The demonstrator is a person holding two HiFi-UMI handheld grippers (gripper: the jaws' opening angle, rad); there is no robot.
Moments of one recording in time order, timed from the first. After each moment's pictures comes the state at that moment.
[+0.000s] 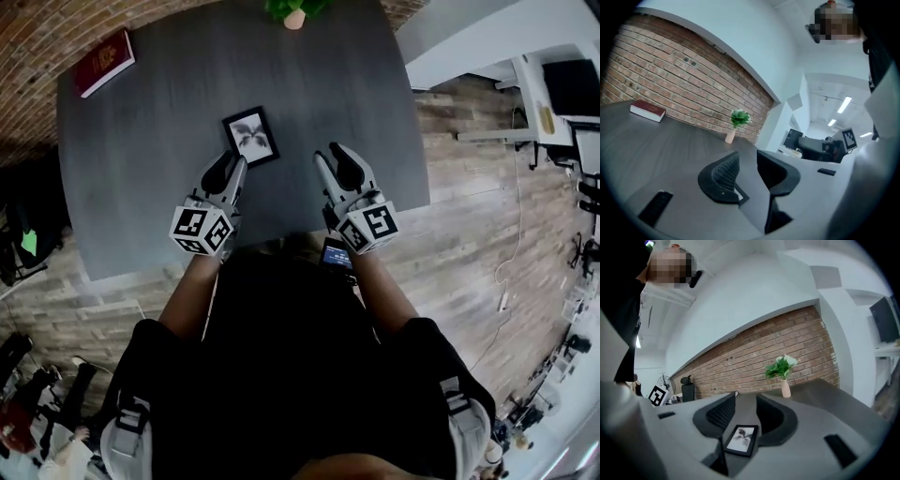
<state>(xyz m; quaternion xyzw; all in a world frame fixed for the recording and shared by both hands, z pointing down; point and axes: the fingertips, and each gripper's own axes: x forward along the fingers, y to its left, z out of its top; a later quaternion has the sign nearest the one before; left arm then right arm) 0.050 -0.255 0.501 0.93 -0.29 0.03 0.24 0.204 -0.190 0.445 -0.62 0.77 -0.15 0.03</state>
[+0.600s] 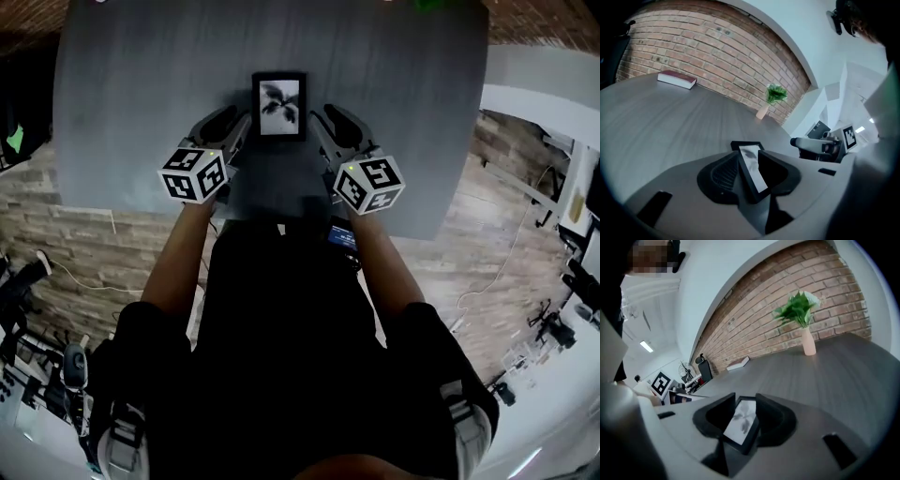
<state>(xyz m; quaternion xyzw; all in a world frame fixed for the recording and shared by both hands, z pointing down) 0.020 -0.315 0.629 0.83 -0.39 0.15 0.37 0.163 -0.302 0.590 -0.47 0.82 -0.31 -0.09</state>
